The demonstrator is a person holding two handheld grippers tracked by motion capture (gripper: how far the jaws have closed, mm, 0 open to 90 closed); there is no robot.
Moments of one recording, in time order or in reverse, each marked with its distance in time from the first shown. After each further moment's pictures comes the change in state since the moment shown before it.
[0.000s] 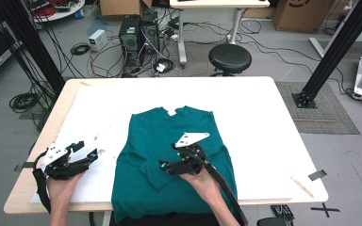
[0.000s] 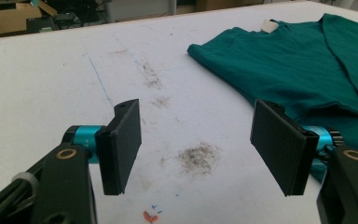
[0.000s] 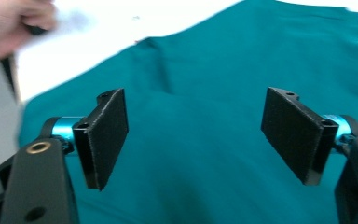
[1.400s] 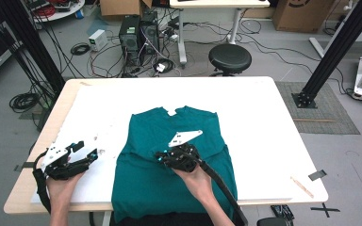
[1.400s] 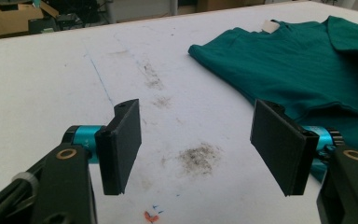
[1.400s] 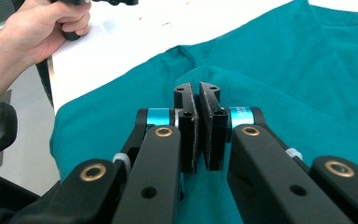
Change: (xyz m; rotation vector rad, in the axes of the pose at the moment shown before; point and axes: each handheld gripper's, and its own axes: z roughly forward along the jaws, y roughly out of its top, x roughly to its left) left arm -0.001 0.000 0.000 -0.004 0.005 -0.001; right arm 0.013 0.013 0.017 0.005 0.124 -0.020
